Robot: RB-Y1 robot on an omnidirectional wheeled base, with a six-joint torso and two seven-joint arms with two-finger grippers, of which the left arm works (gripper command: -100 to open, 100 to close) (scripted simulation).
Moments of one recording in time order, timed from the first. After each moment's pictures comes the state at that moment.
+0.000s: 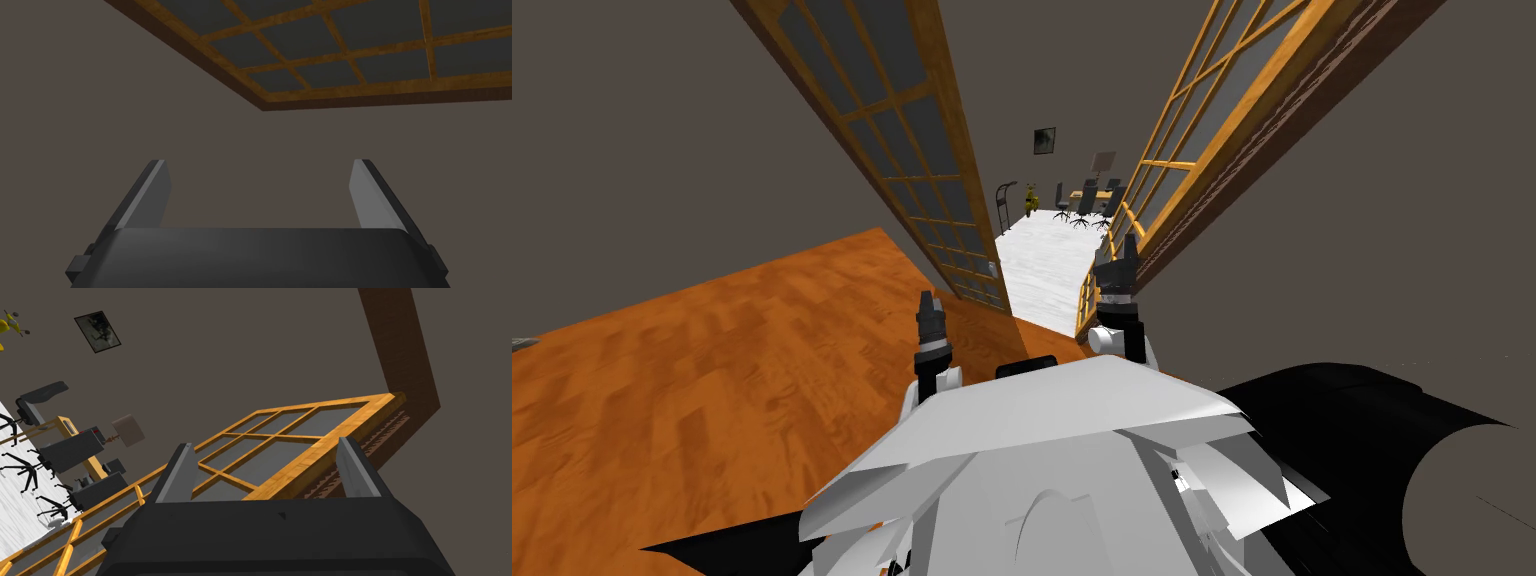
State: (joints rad) arm 0.49 0.01 0.02 -2.04 -0.18 -0.53 -0.07
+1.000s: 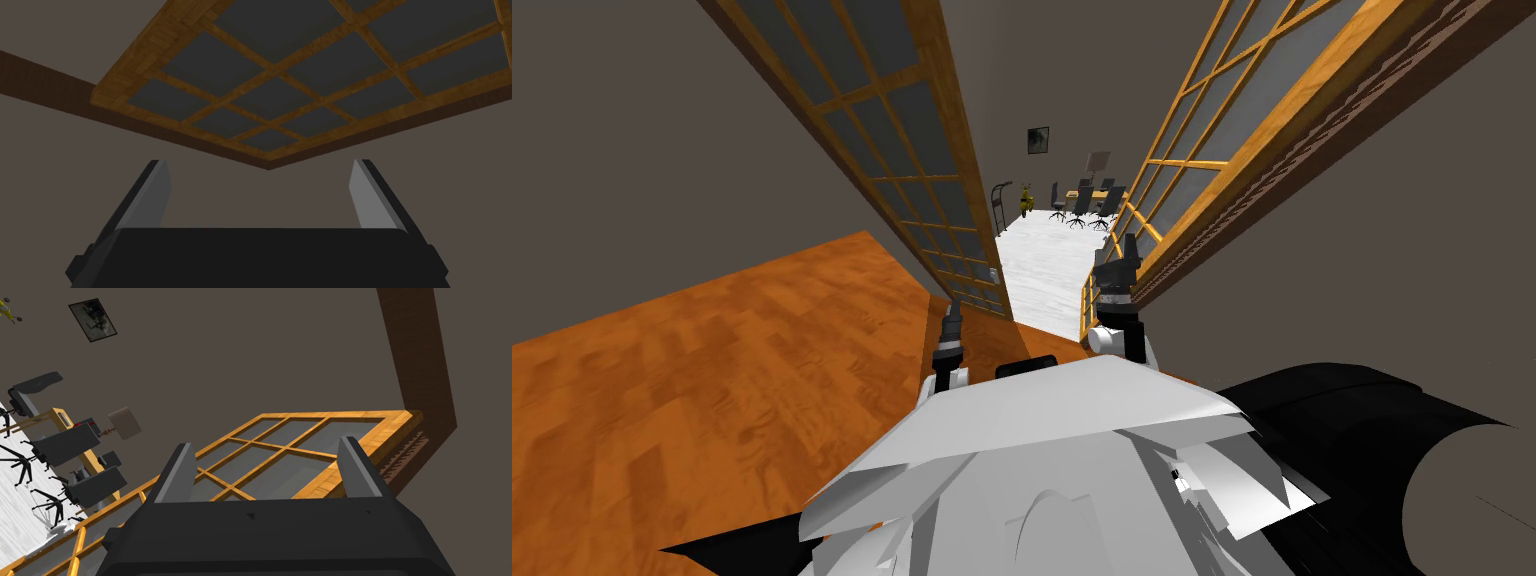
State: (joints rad) arm 0.42 0.04 0.00 -1.79 -0.25 -0.59 -0.34
